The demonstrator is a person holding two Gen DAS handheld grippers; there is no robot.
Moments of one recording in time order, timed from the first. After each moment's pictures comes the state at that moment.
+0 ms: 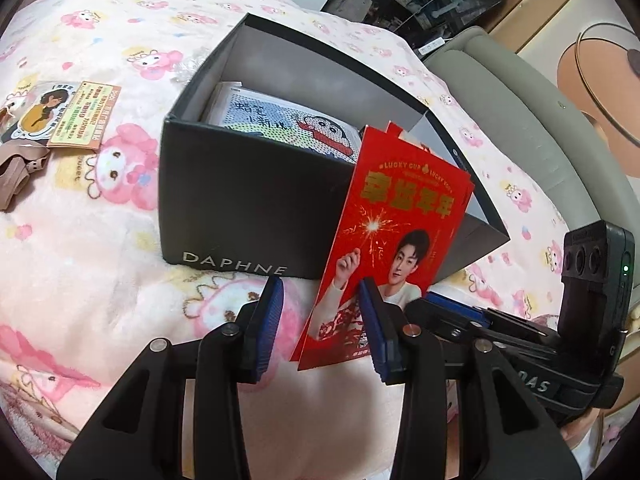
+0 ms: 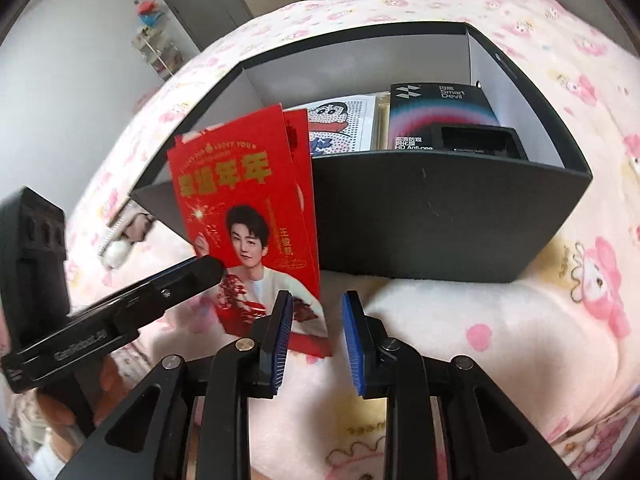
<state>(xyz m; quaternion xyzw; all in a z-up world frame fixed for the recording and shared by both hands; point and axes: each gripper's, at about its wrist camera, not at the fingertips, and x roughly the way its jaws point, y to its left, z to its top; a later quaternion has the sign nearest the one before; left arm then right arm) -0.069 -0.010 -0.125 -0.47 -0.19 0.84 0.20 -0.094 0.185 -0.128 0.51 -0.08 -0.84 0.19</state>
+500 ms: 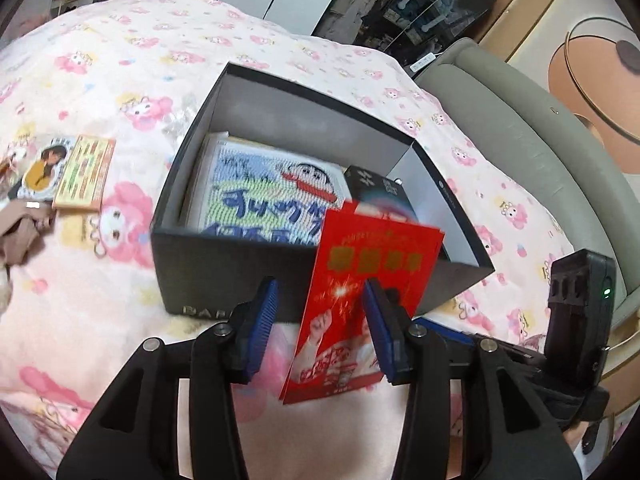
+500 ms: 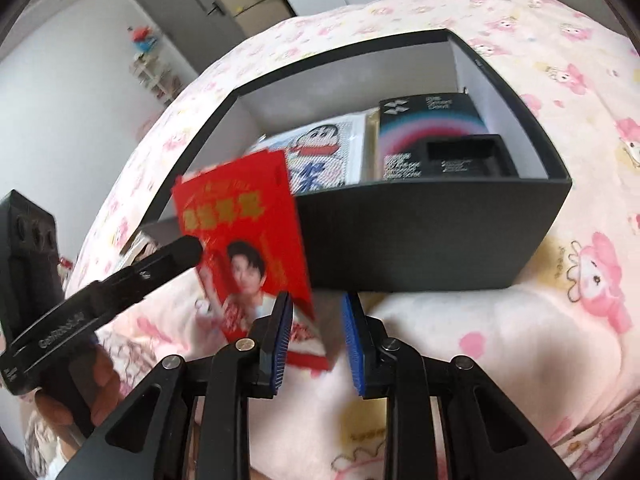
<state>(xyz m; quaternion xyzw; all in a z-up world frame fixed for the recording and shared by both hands) -0.083 0.001 -0.086 -0.43 -0.17 0.86 0.20 -0.102 0.206 -0.121 0.49 -0.13 -0.84 0.19</state>
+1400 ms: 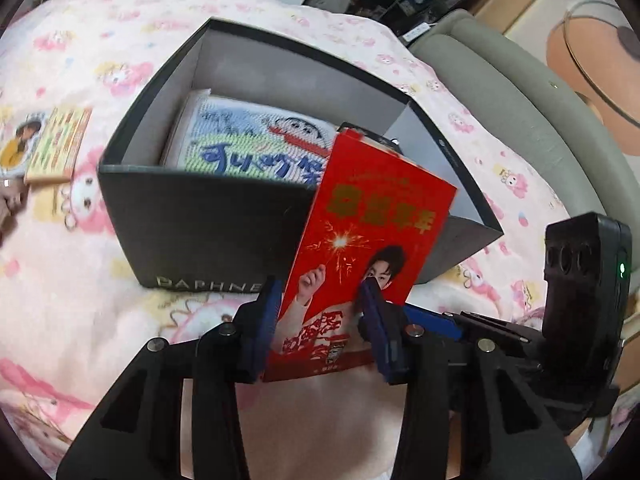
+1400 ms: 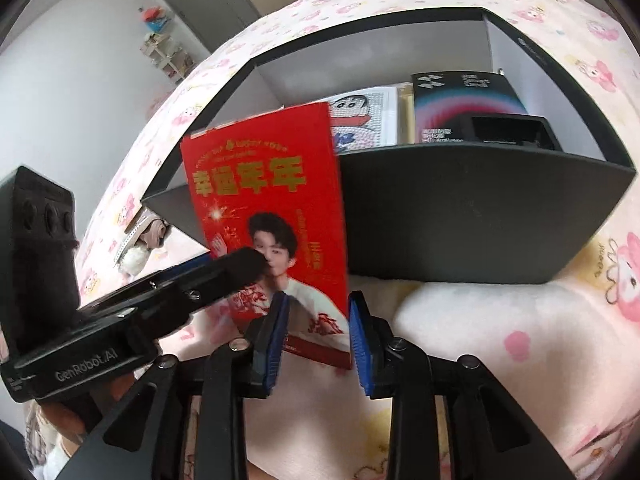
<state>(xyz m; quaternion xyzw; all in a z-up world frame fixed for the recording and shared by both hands) -0.085 0.008 -0.113 -0.48 -0.16 0.84 0.22 -0.104 0.178 -0.133 0.52 -0.10 -0.82 0.21</state>
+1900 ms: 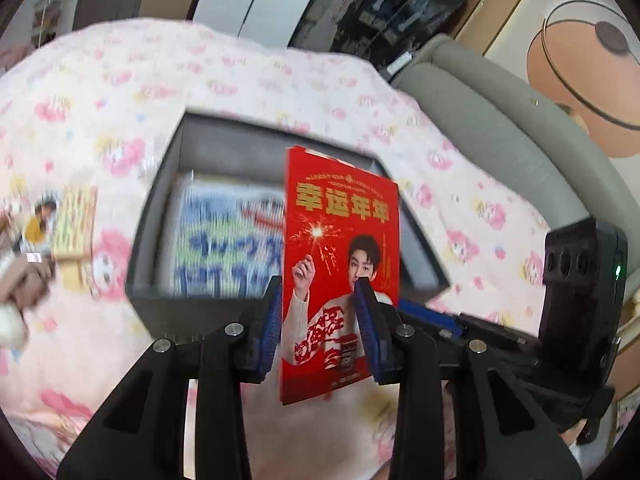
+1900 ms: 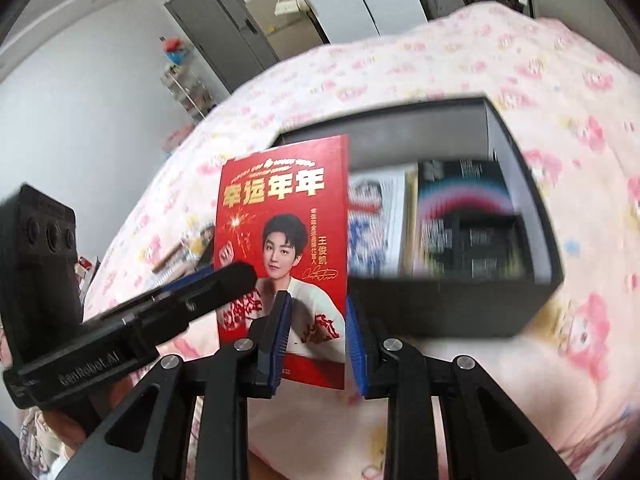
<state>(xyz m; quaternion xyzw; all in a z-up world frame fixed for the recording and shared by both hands) -0.087 0.022 -0.027 -0.41 -0.14 0.87 0.22 -0.111 0.195 -0.062 0.44 -0.13 -0.86 0.23</state>
